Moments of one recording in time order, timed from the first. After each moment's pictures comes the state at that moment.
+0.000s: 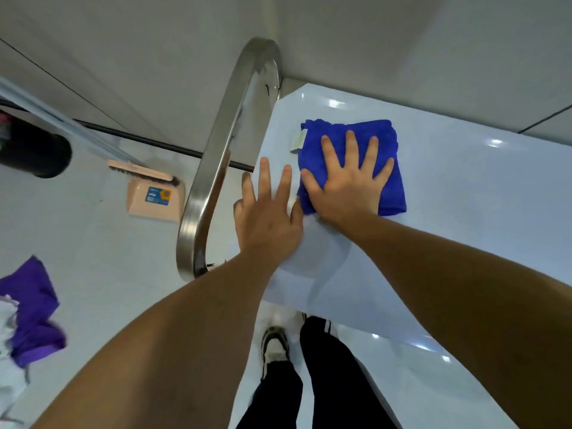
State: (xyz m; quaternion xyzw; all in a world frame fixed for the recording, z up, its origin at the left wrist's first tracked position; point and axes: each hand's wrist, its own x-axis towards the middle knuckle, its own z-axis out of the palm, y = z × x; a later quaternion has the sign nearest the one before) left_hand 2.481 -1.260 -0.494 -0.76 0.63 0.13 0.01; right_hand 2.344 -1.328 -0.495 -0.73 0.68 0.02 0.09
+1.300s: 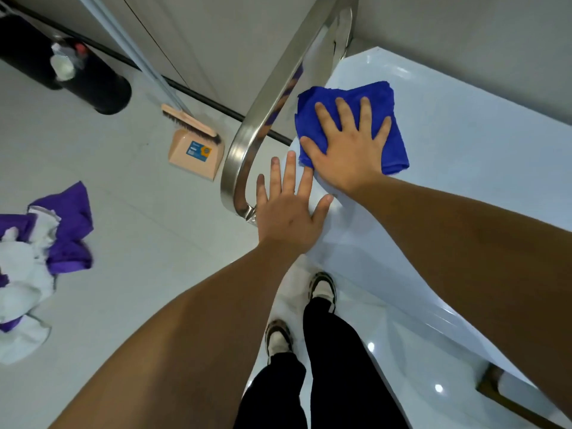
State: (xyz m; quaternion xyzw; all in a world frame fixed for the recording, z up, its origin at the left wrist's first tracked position) left_hand 2.481 -1.177 -0.499 -0.79 0.59 0.13 0.03; right_hand 2.399 -1.313 -0.492 -0.84 0.53 0.05 0.09
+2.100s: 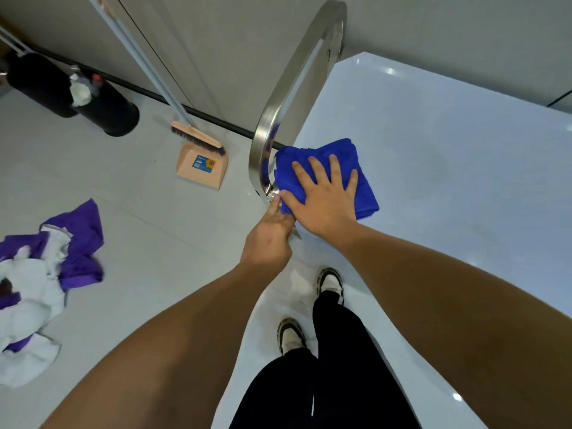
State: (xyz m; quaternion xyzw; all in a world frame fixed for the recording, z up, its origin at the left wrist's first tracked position) left_hand 2.518 -1.053 -0.484 -0.73 0.63 0.24 -0.13; right_hand 2.405 -1.159 -0.477 -0.83 0.53 0.04 0.17
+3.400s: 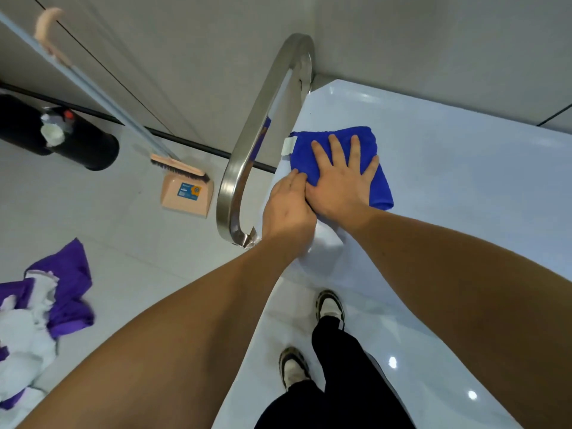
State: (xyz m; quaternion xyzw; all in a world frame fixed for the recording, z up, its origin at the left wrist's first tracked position) left_hand 2.479 -1.217 -0.460 -0.76 0.57 0.26 -0.19; right_hand 2.381 -1.289 -0.487 -0.78 0.61 0.03 0.14
